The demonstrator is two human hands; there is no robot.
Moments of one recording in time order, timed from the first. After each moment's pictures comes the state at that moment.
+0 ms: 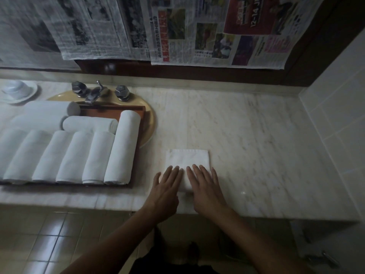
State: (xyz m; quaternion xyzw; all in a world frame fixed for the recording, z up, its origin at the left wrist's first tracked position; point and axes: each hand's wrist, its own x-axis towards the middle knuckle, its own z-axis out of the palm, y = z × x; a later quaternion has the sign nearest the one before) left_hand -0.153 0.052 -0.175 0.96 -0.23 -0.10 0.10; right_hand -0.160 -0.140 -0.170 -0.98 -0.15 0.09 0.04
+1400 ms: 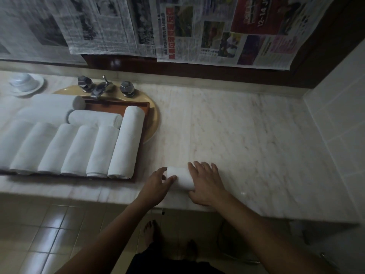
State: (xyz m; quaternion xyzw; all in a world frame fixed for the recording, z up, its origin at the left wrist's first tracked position) left_hand -0.142 0.072 -0.153 0.89 0.05 -0.19 0.41; right_hand -0.135 -0.135 -0.149 -0.97 -0.16 0.16 0.01
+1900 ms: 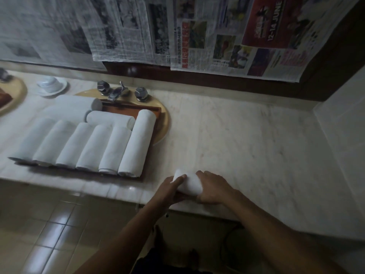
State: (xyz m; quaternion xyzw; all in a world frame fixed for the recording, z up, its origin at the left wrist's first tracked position) left_hand -0.158 0.045 -0.141 0.58 0.23 -0.26 0.74; right_hand -0.116 -0.142 -0.138 -0.95 -0.14 0.28 0.09
